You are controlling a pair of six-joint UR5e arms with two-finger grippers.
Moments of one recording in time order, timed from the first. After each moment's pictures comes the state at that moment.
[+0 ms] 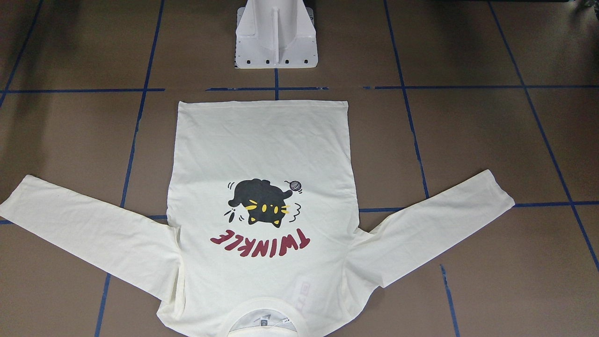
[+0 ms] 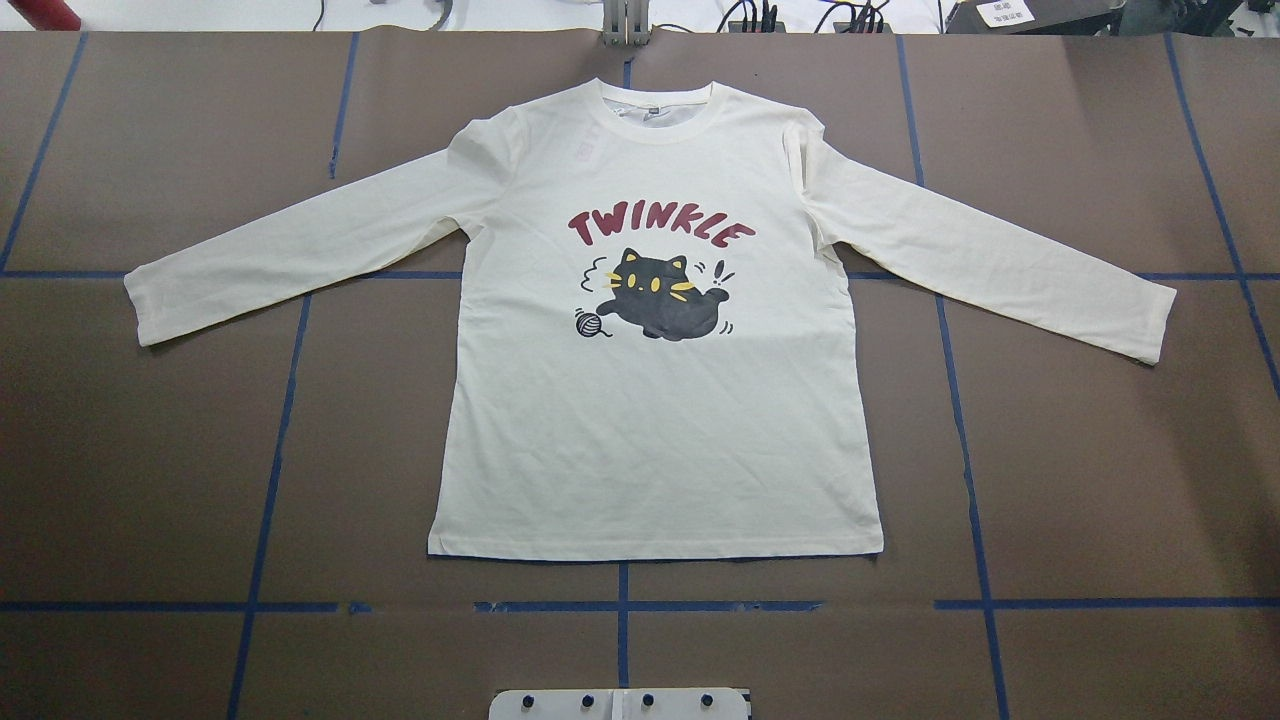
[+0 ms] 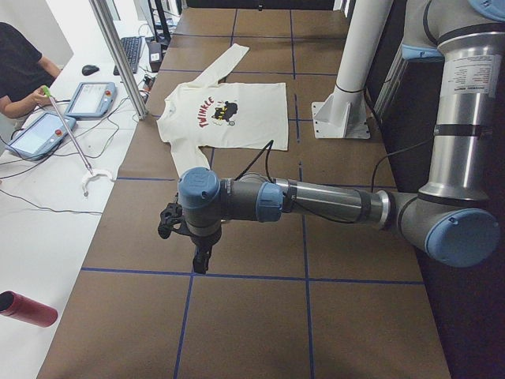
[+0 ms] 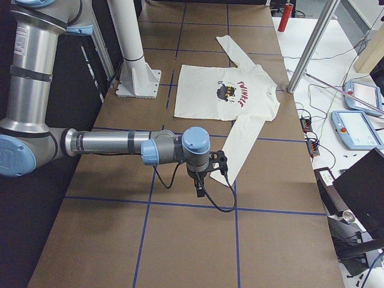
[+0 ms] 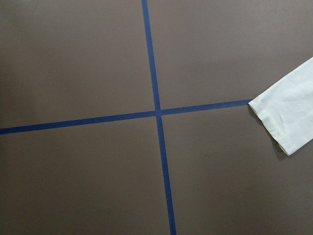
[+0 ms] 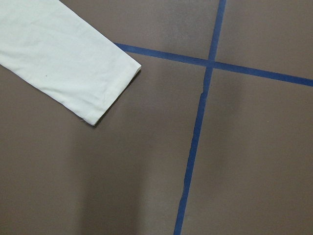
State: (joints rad) left arm -1.64 -1.60 -1.68 -1.49 -2.36 0.15; right arm 1.49 -1.80 1.83 -1.45 2.36 -0.02
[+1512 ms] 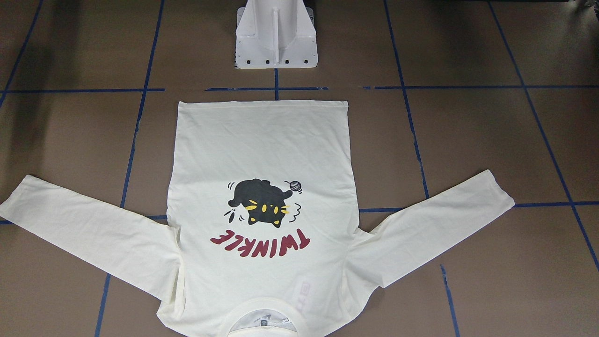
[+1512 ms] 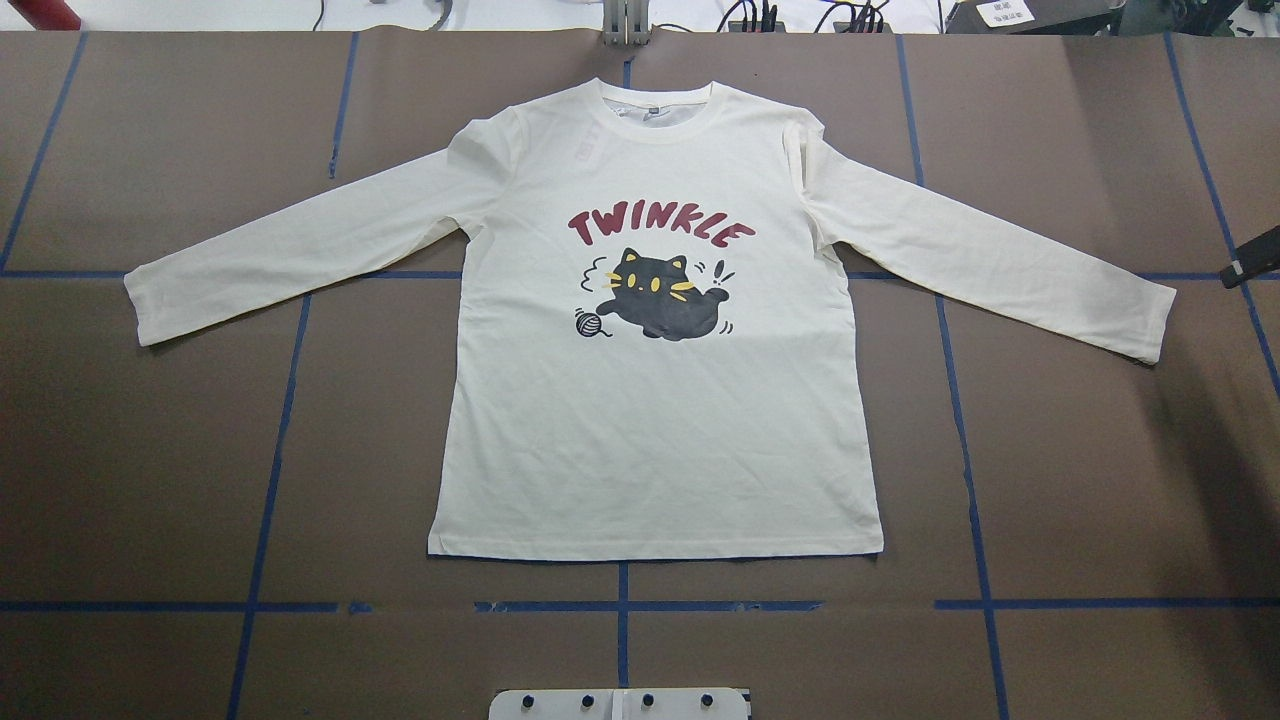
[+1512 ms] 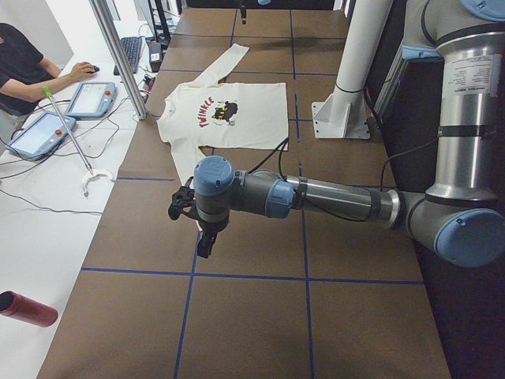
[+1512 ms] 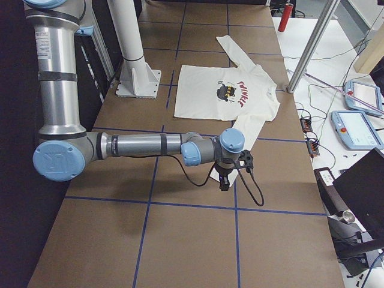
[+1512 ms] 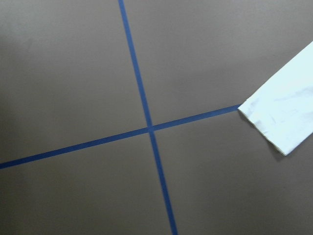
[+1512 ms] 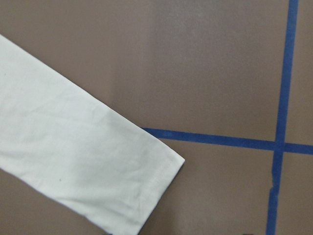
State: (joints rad) left arm -1.59 -1.53 -1.76 -1.63 -2.44 0.13; right arm 1.30 -1.49 1.46 -1.20 2.37 0.36
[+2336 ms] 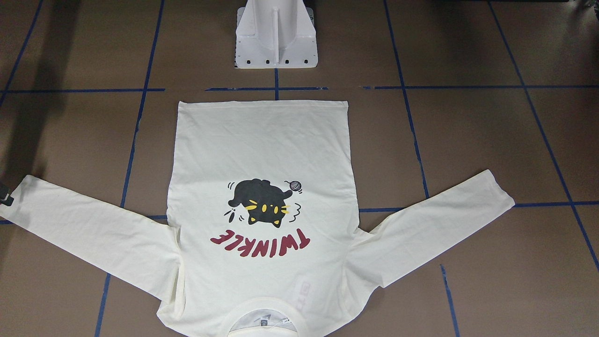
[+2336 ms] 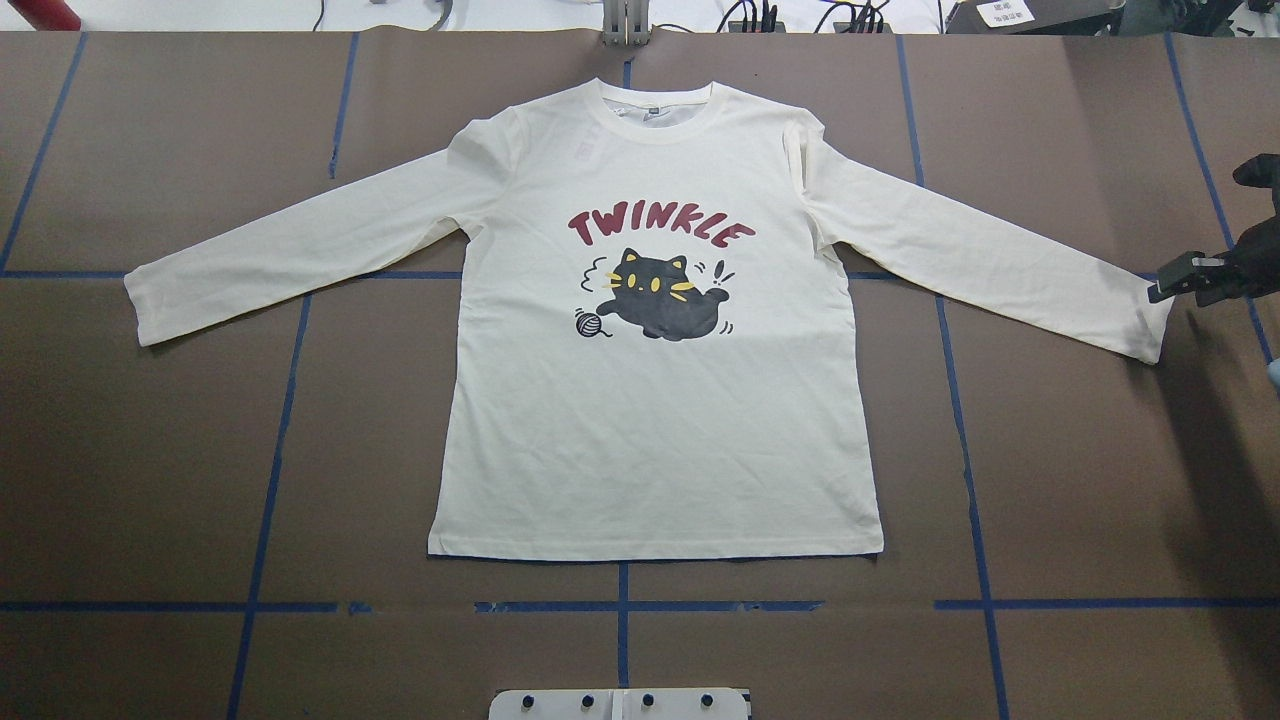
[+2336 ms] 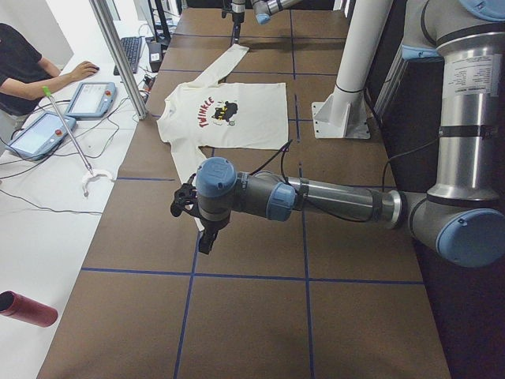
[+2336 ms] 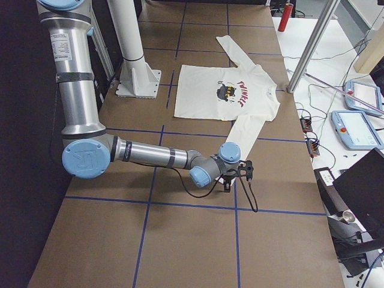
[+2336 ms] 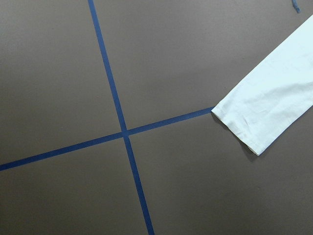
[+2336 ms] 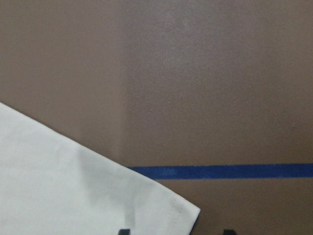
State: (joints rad) left arm -1.59 -1.52 -1.76 -1.65 -2.45 0.12; right arm 1.19 -1.46 1.25 -0.84 2.28 0.67
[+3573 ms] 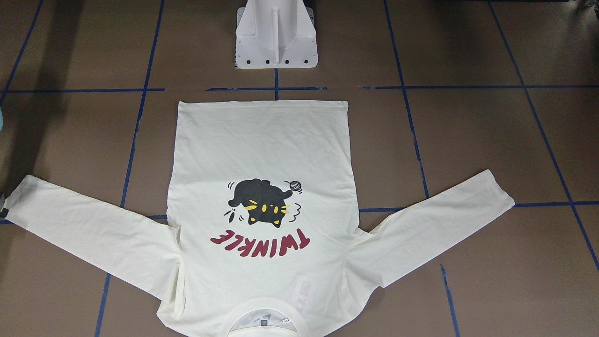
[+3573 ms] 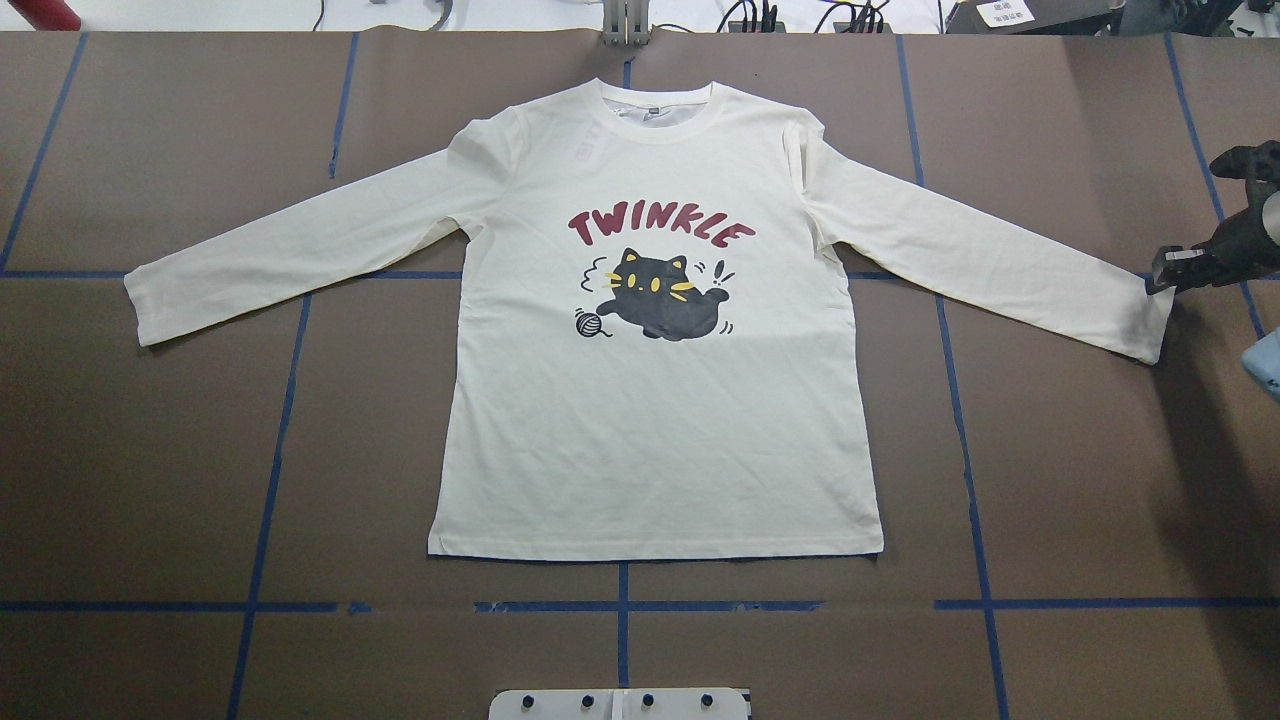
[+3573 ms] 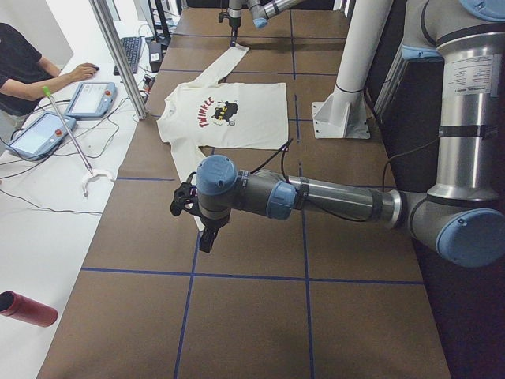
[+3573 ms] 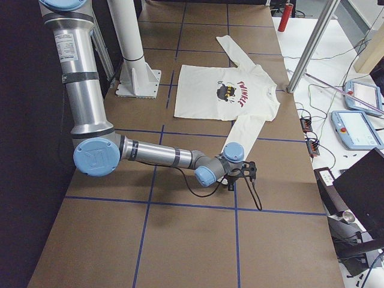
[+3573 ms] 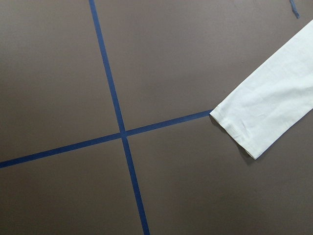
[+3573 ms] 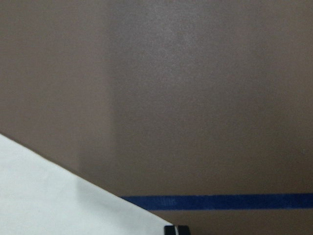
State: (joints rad) left arm -1.59 -1.52 -1.77 -1.65 -2.45 0.07; right arm 1.18 -1.42 1.20 -0.83 2.25 0.67
